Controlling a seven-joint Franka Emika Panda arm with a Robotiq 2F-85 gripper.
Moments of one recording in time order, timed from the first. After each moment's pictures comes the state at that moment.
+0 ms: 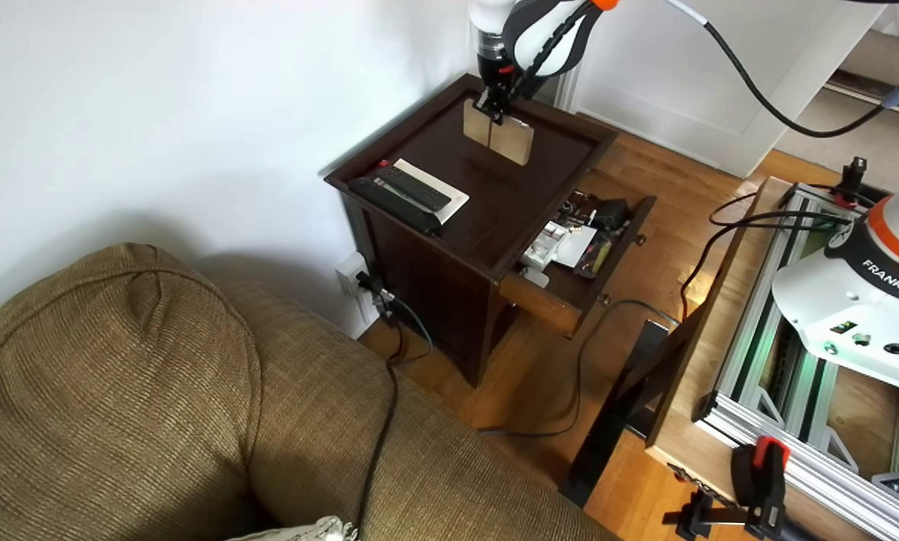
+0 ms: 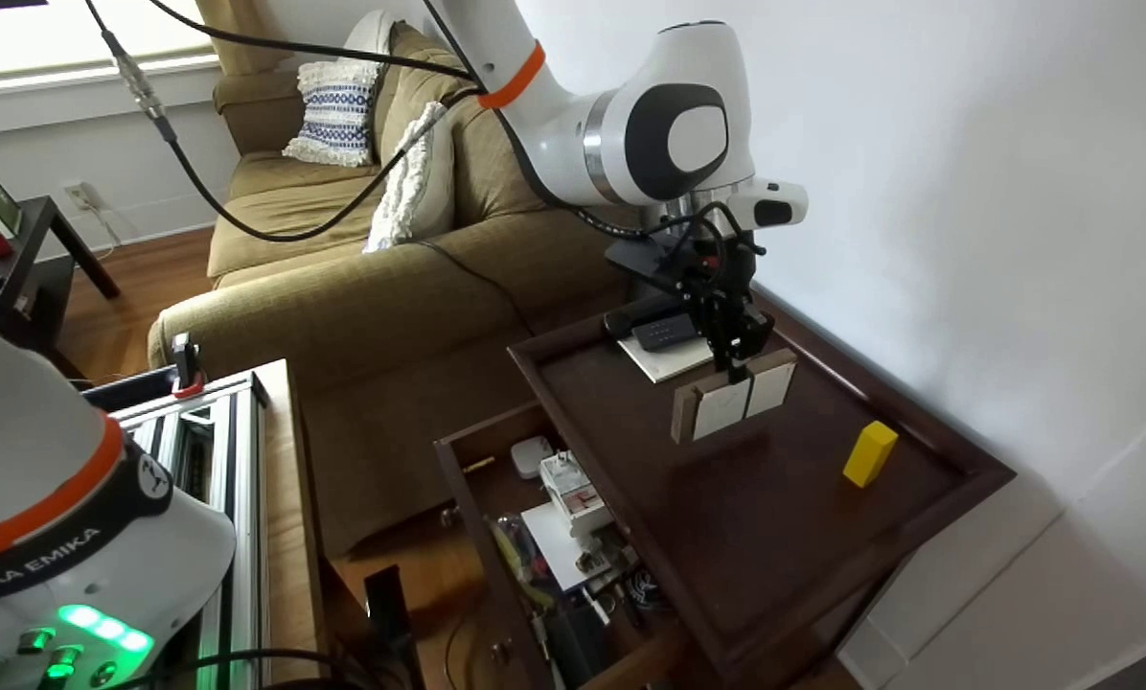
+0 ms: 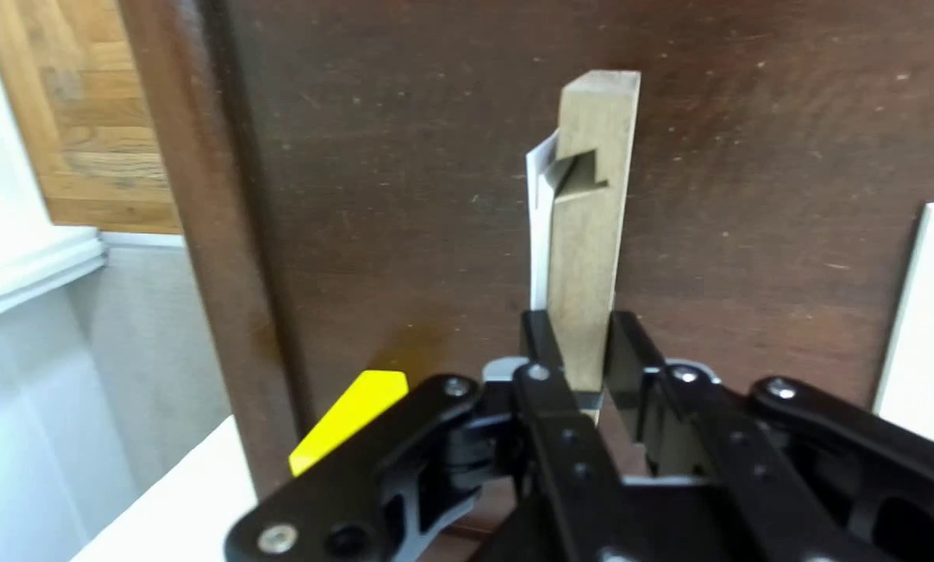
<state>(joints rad) 0.27 0.50 -0.30 -2.10 -0.37 2.64 0.34</state>
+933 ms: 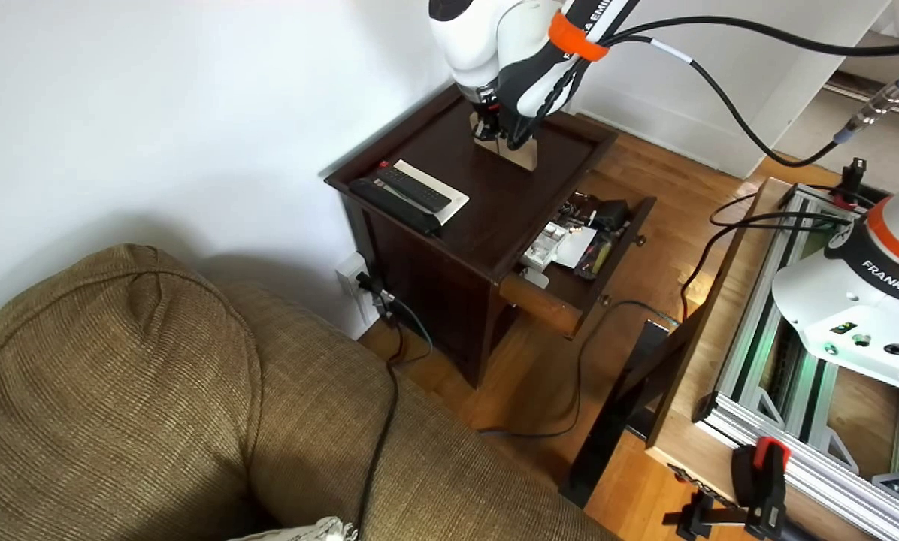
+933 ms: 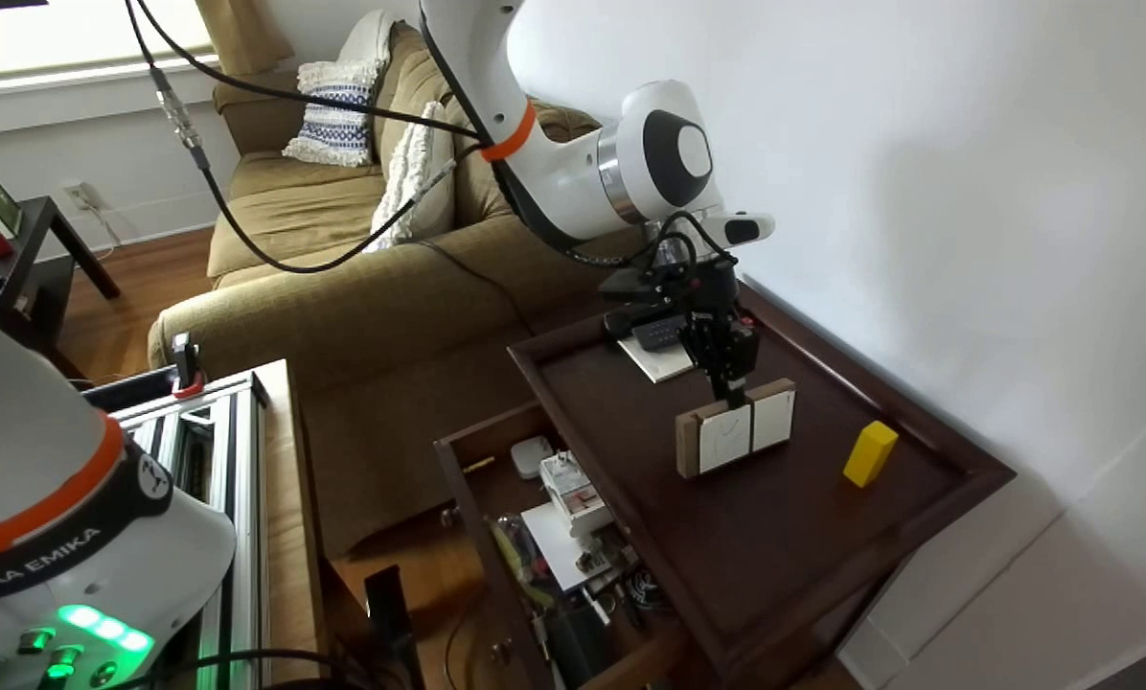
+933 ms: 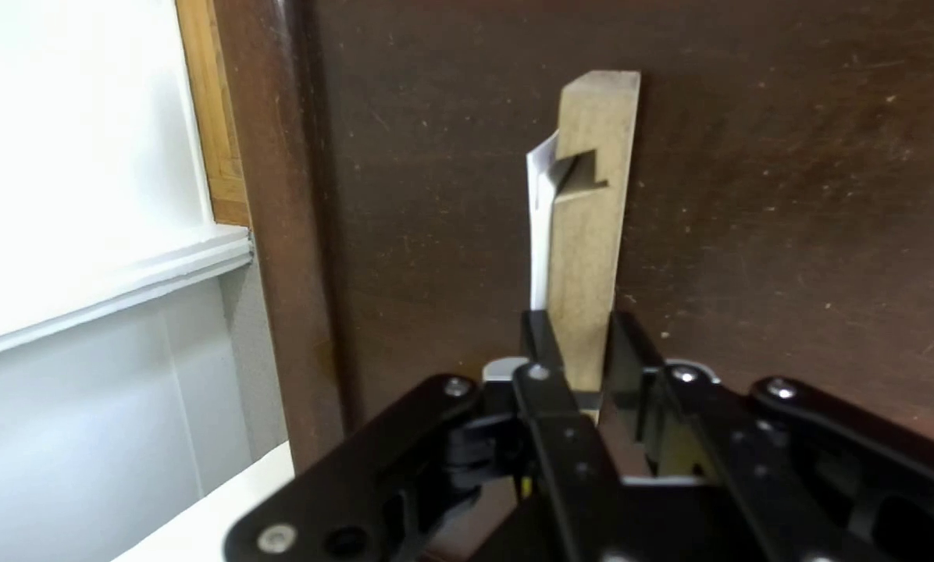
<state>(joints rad) 0.33 0.64 -0.30 -1.99 -0.67 2.50 0.65</state>
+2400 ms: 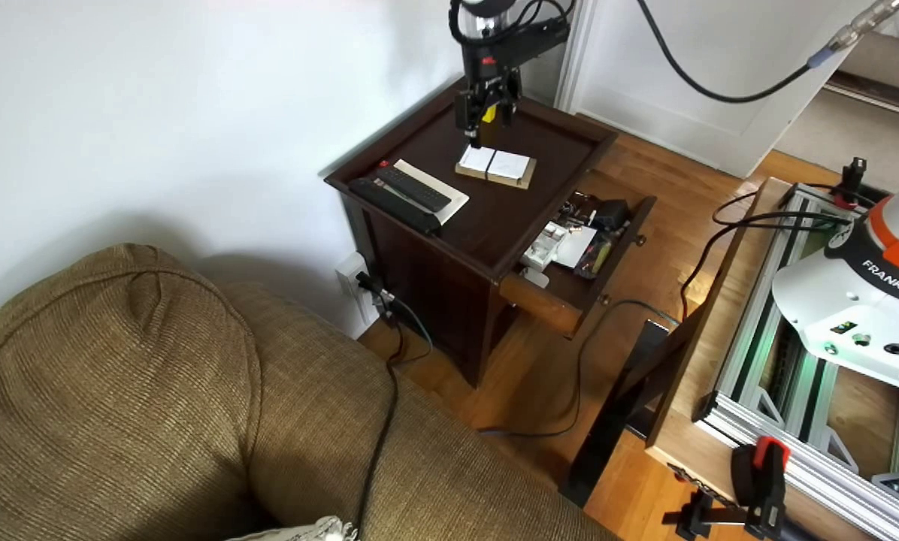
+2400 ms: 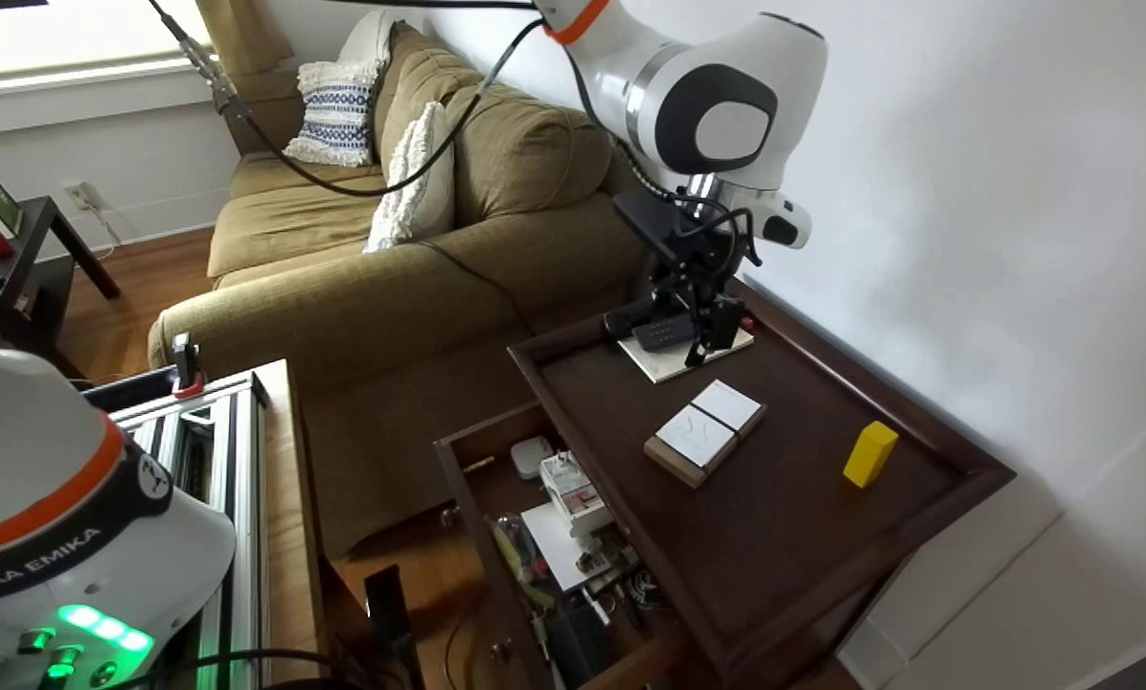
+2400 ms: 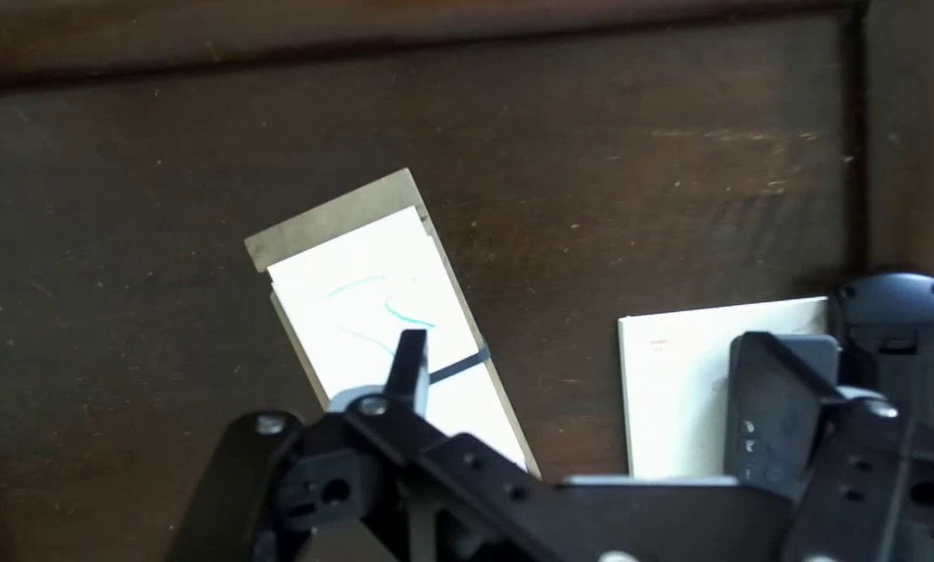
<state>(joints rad) -0.03 0.54 0.03 -1.90 0.06 2.21 0.03</state>
